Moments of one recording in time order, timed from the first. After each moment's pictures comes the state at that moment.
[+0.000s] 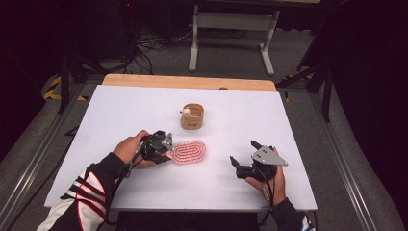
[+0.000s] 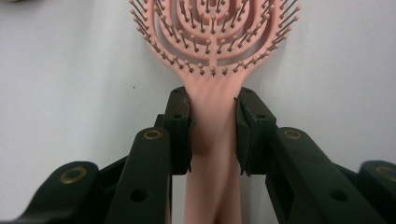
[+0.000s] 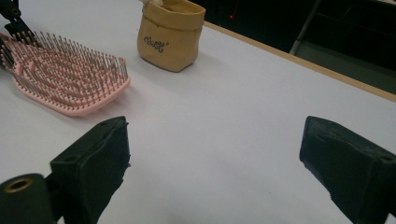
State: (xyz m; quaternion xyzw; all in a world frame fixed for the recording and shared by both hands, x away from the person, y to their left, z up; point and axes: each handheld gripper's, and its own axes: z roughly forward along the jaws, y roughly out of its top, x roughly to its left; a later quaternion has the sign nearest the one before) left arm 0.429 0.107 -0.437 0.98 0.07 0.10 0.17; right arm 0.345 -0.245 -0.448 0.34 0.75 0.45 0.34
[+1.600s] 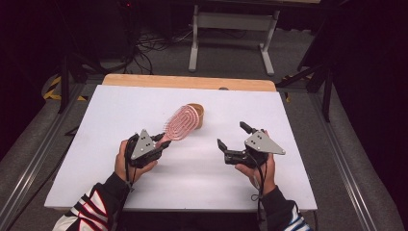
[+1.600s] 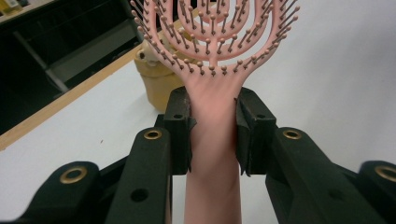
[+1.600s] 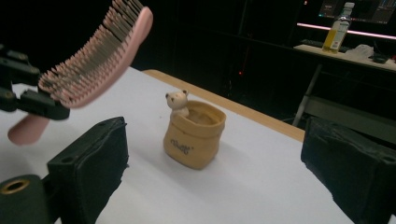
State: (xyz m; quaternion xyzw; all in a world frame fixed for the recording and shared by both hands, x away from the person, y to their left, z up) left arm 0.376 0.137 -0.429 0.80 0.21 0.29 0.48; right arm 0.356 -0.204 -0.389 0.30 0.70 0.54 0.35
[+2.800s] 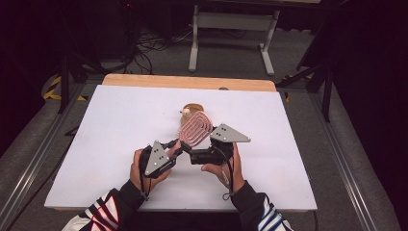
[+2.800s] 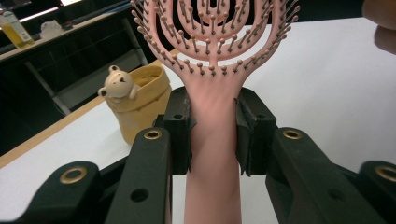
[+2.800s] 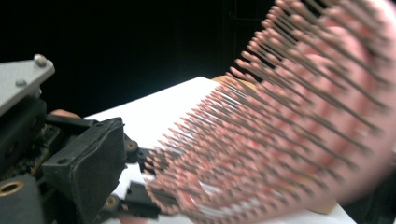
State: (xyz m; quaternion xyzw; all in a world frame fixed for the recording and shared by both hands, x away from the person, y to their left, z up) left arm 0.349 0.096 -0.441 0.77 0.20 0.31 0.52; right arm 0.367 -0.119 -0.383 0.29 0.72 0.59 0.21
